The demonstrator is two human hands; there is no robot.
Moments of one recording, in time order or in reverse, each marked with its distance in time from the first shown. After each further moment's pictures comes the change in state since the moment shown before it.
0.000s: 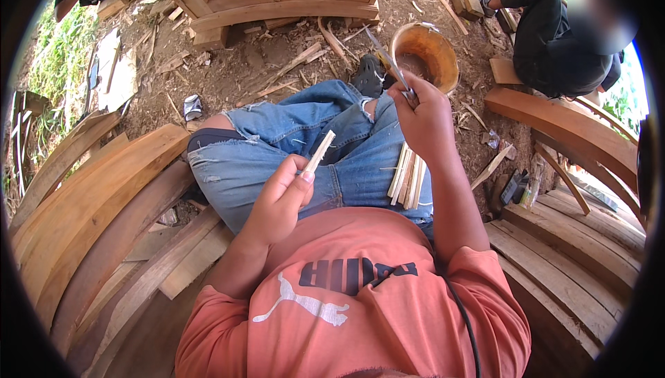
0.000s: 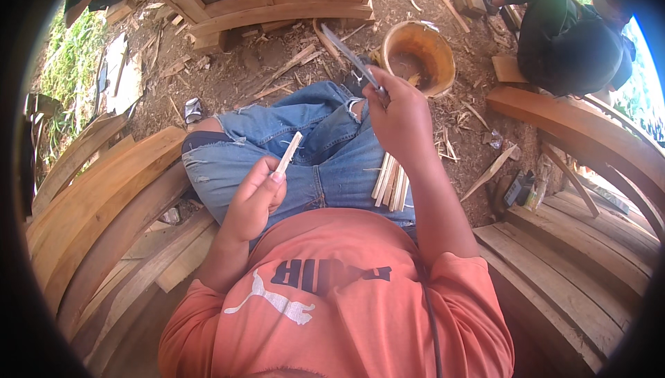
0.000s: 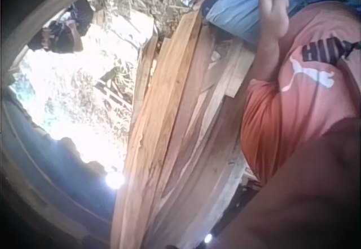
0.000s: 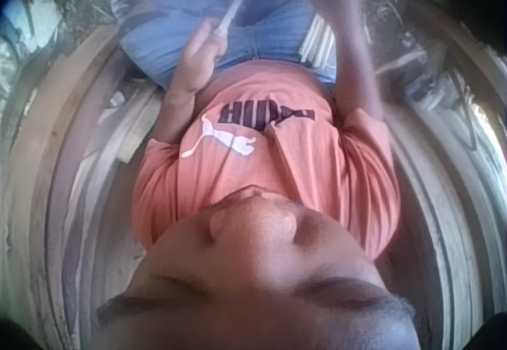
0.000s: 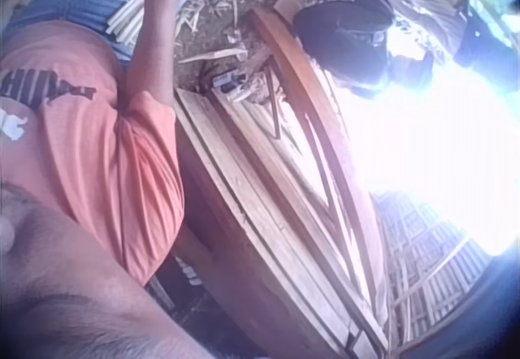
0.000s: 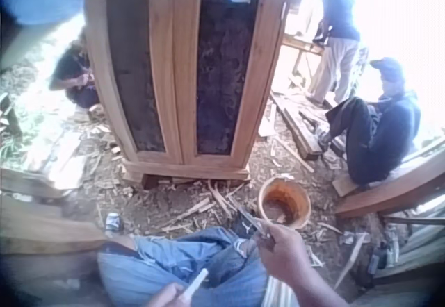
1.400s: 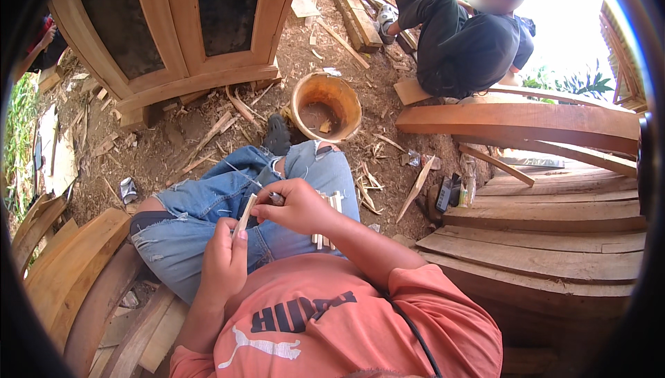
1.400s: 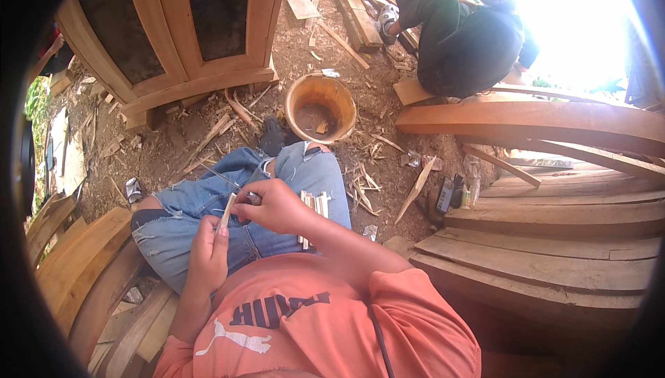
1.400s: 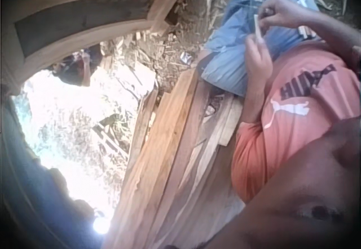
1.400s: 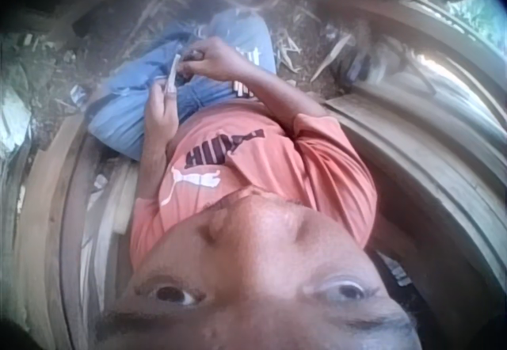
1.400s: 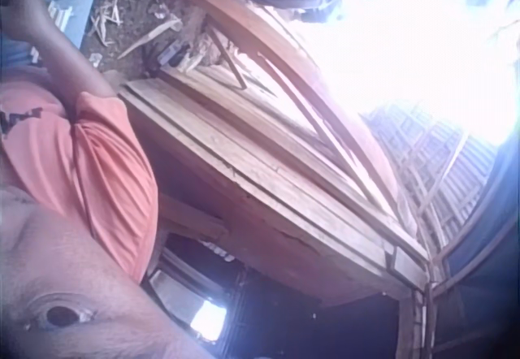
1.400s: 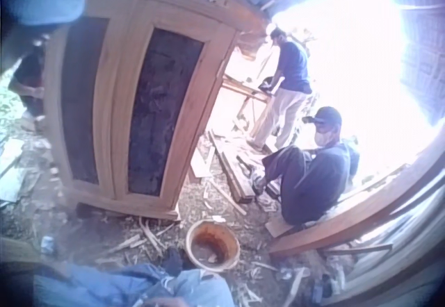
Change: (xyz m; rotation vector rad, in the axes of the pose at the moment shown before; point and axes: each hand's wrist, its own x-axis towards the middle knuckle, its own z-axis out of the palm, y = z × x) left_hand 0.016 0.008 0.020 0.609 0.167 0.134; right_hand -0.044 -0.015 0.021 0.577 -0.535 0.199
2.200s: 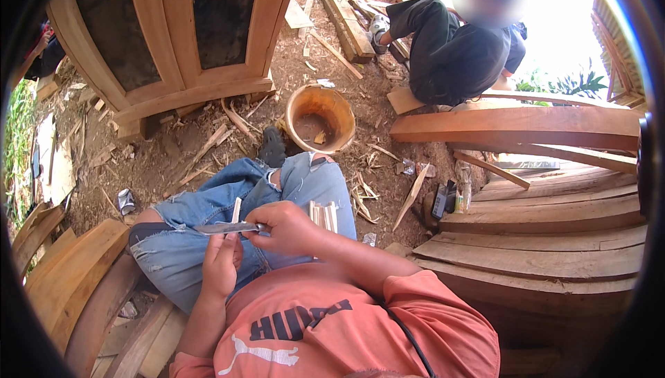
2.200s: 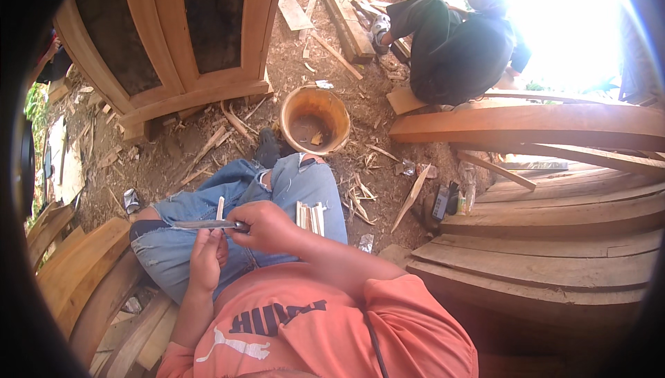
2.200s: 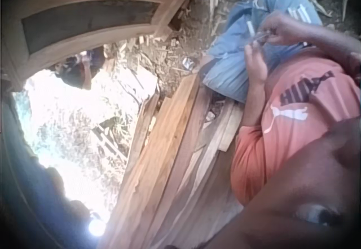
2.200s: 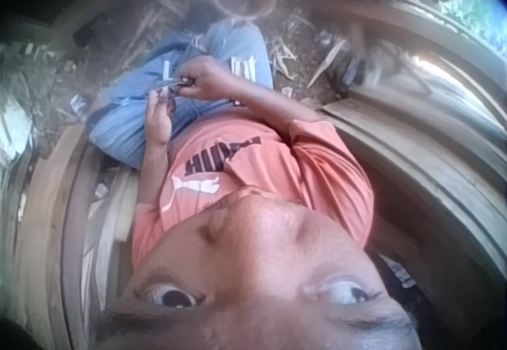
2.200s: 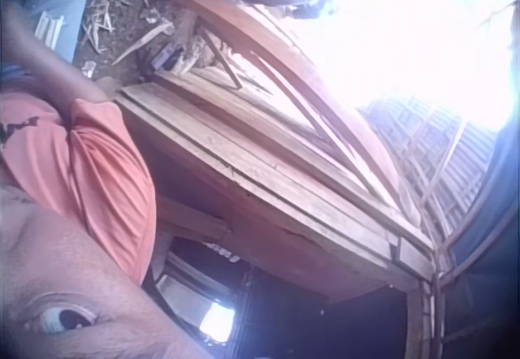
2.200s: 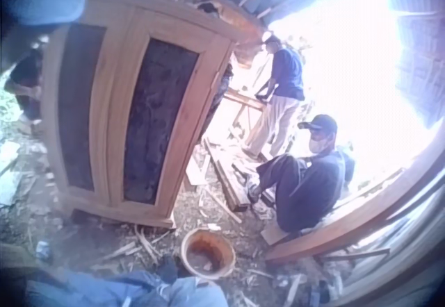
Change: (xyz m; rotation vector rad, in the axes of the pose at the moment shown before) left_hand 0.012 -0.027 0.011 -0.713 -0.081 -0.192; right_hand -0.001 0.024 0.017 -0.382 0.097 -0.443
